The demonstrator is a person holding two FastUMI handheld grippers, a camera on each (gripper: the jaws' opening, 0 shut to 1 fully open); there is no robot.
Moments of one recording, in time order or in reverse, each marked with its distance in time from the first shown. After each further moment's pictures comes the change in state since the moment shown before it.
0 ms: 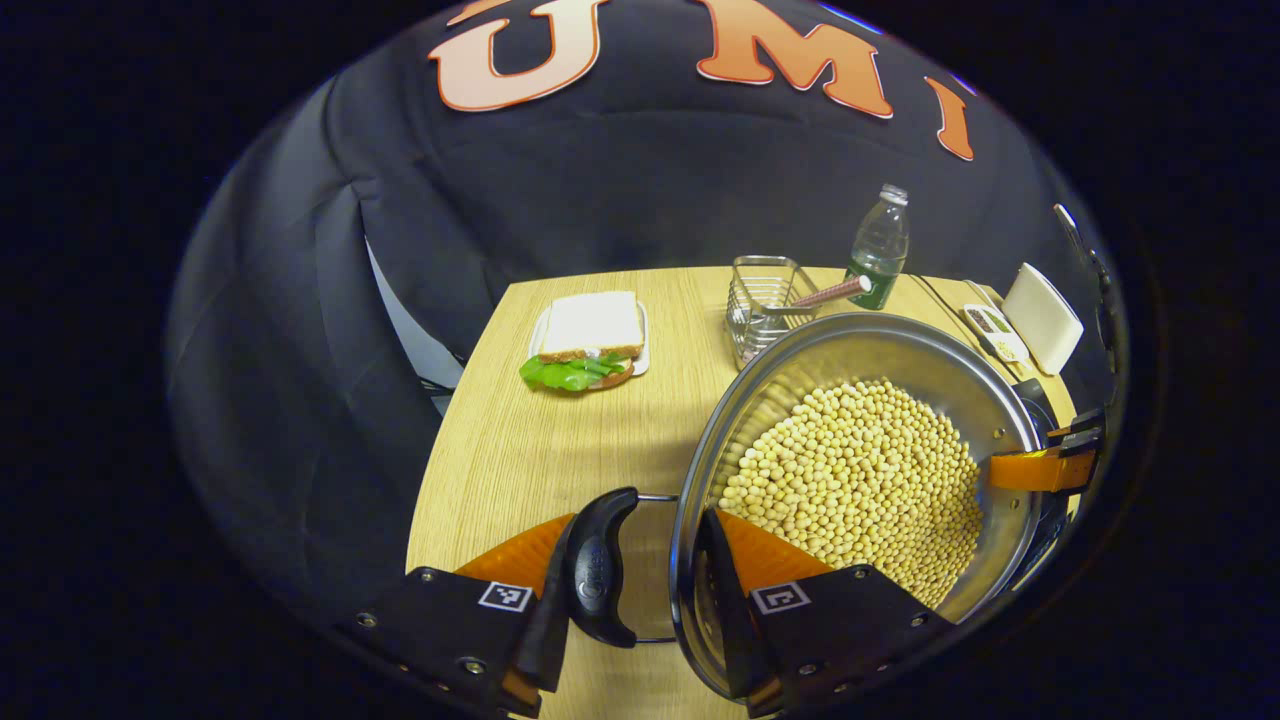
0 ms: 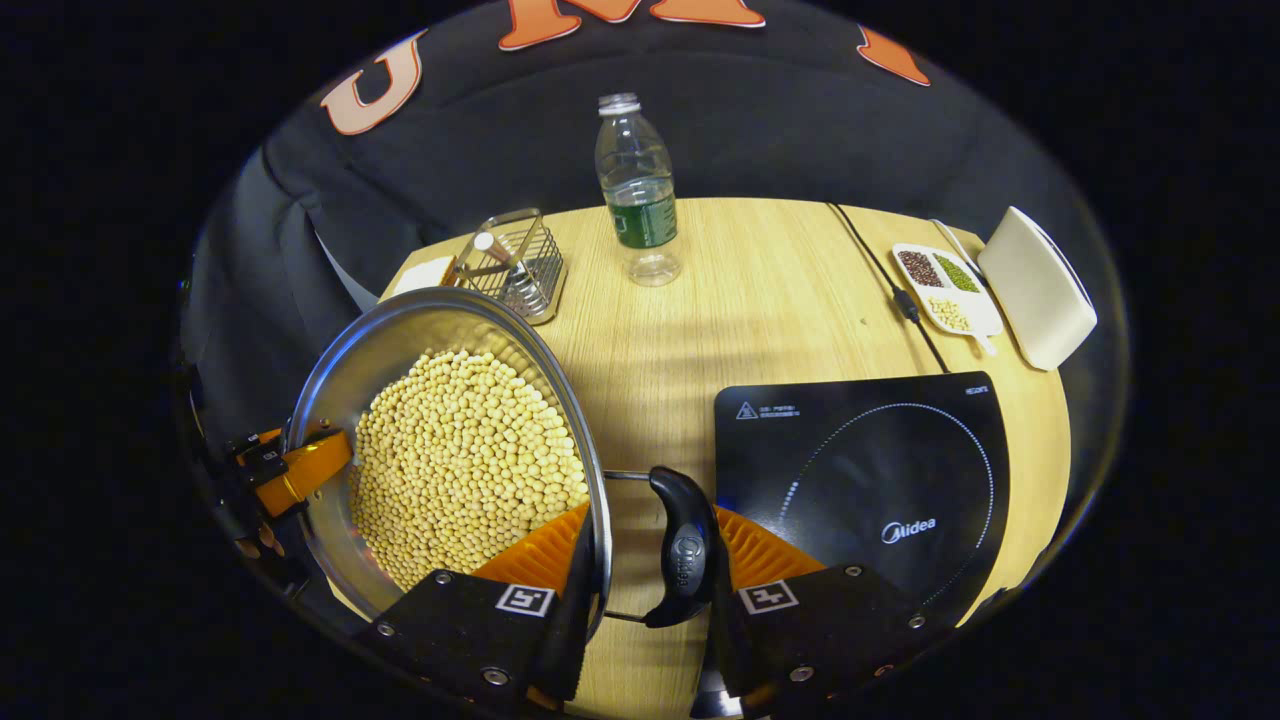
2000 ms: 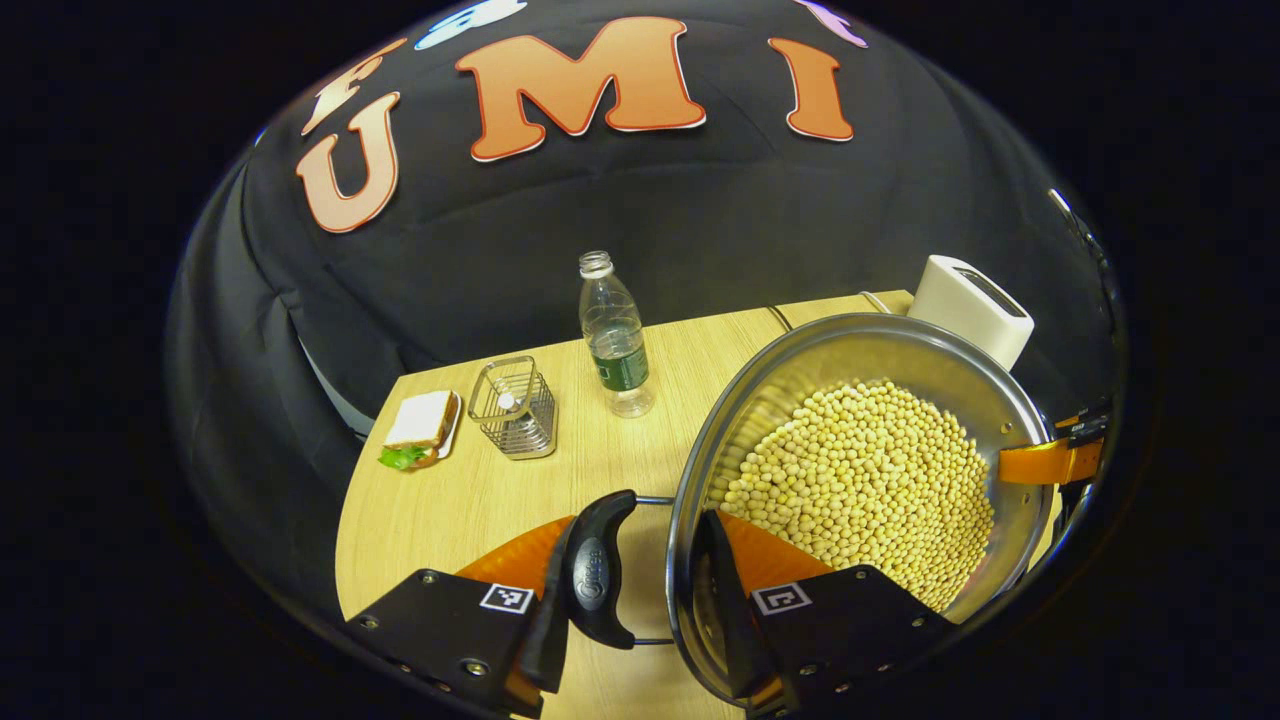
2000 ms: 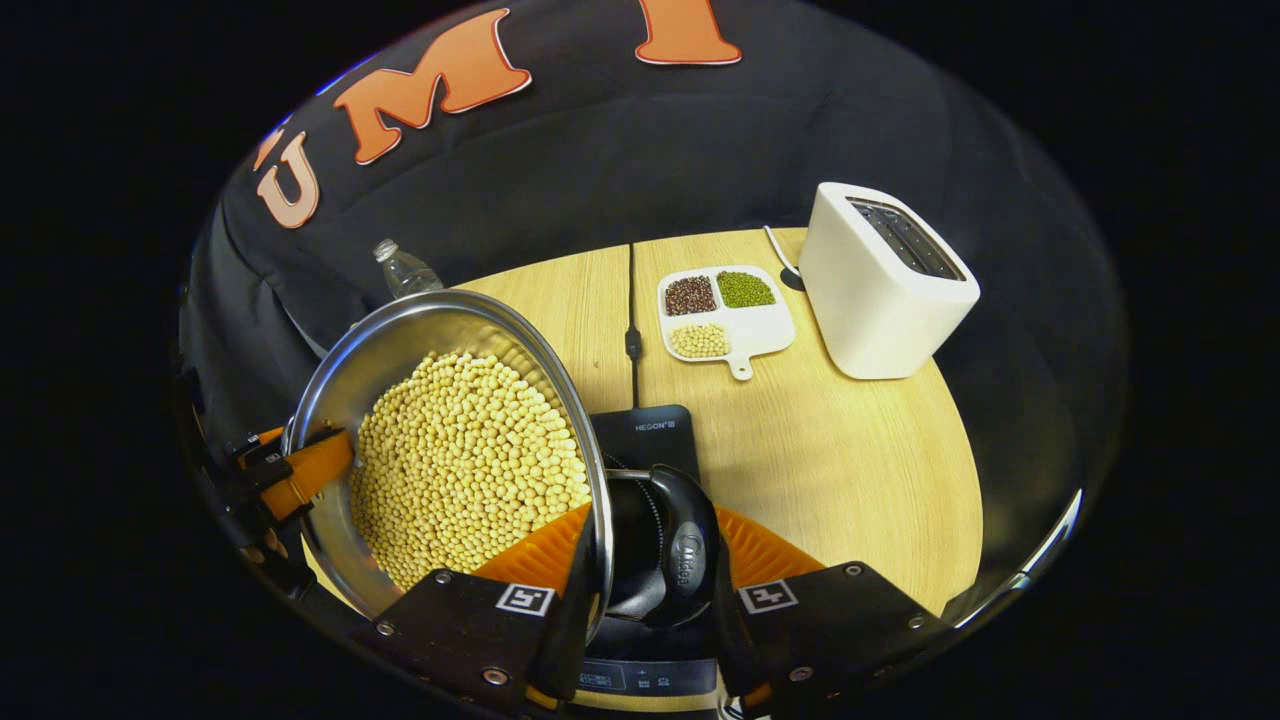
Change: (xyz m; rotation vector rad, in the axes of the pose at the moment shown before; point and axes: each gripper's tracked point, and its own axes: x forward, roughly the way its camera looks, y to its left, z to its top) left arm -0.033 -0.267 0.082 0.113 -0.088 -0.029; right arm -0.027 -0.203 0.037 0.106 -0.049 -0.028
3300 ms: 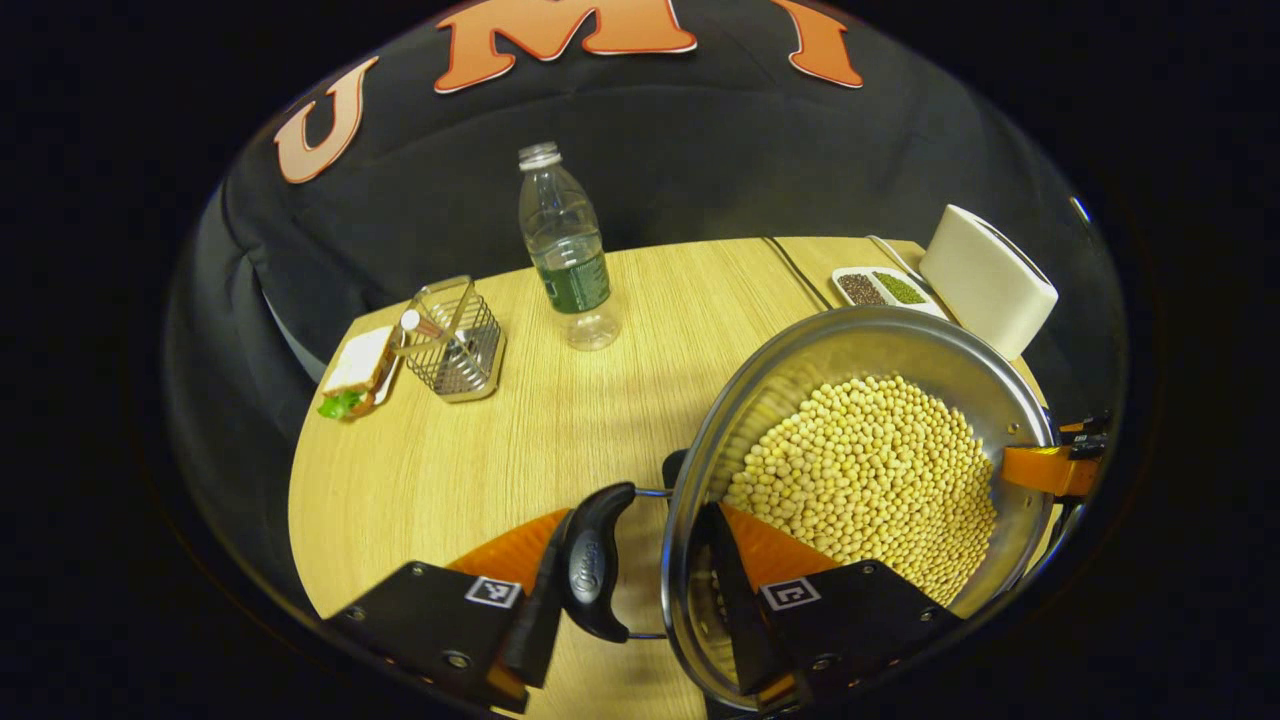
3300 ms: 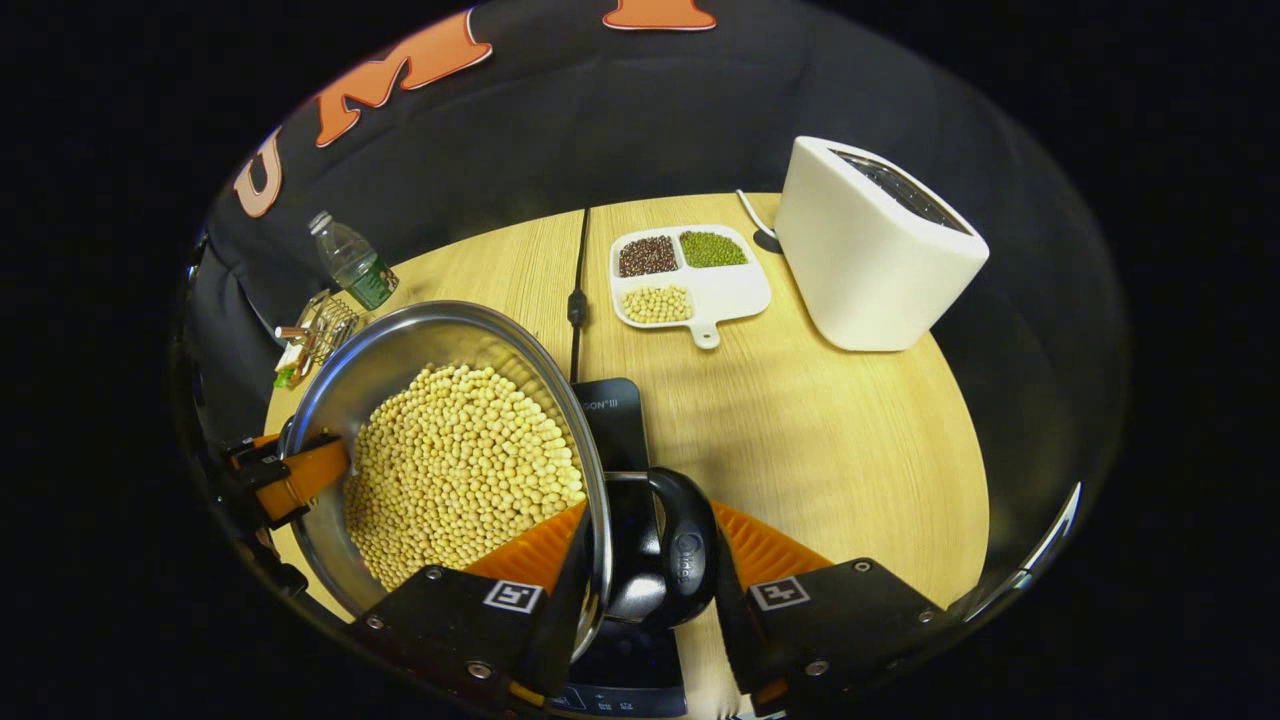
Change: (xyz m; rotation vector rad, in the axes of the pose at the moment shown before) left arm 0.079 -0.023 -0.050 -0.029 0.167 -0.026; right arm 0.055 0.038 0.054 0.017 0.037 -0.076
